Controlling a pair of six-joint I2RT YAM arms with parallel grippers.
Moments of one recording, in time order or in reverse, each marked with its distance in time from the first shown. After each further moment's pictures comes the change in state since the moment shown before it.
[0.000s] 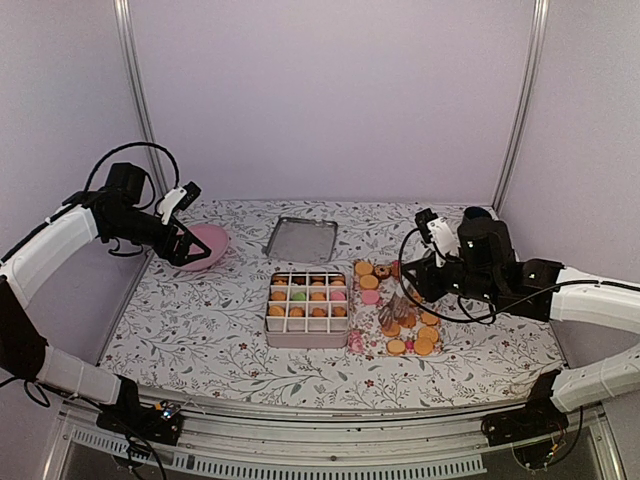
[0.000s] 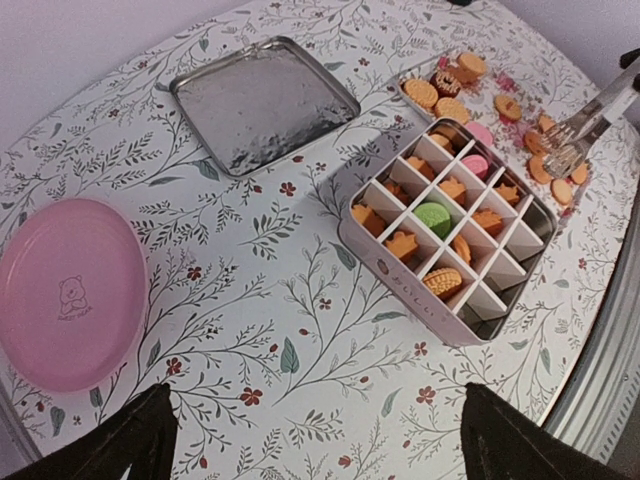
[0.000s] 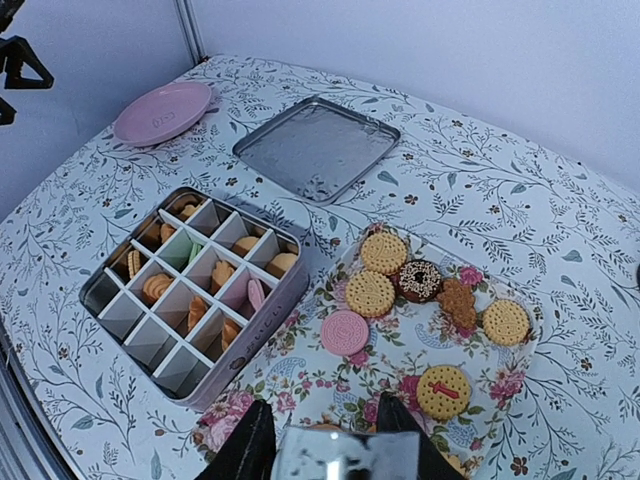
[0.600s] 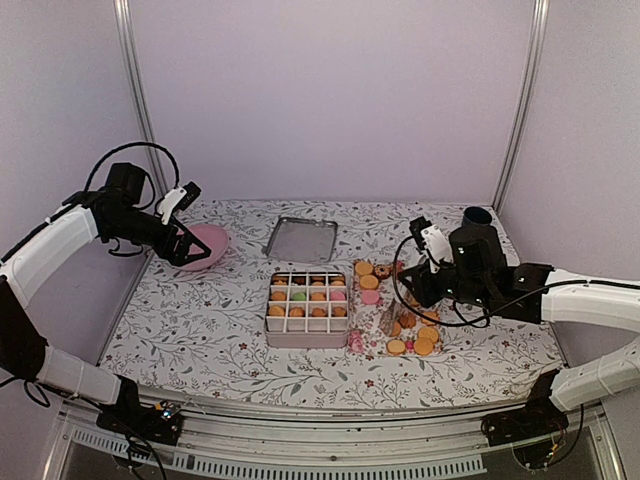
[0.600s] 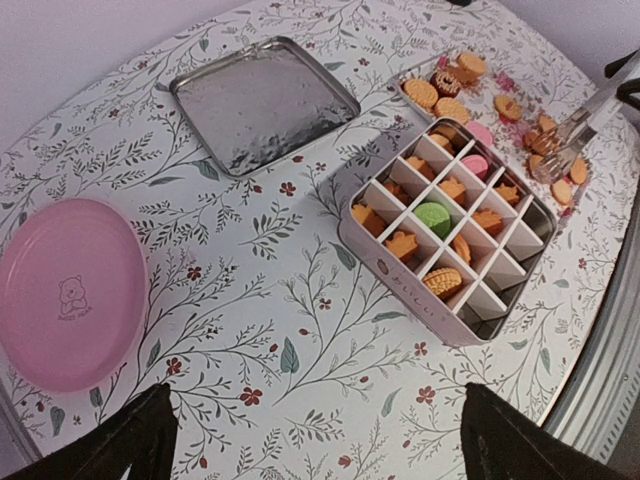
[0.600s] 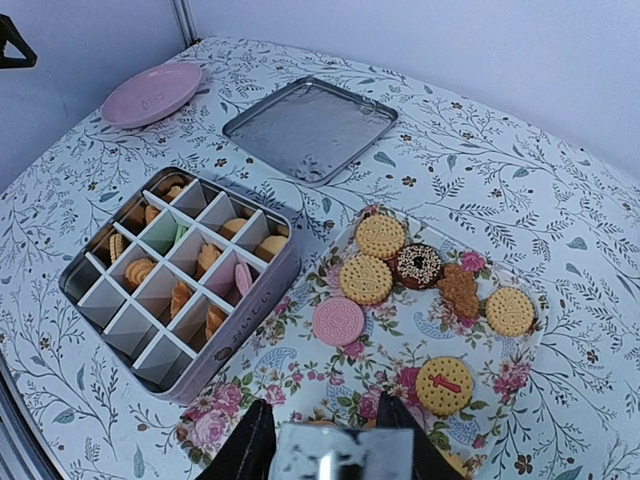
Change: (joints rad) left arm 0.000 0.000 0.000 -0.001 0.000 0.000; right arm -0.006 0.060 -0.028 0.045 0.004 -0.009
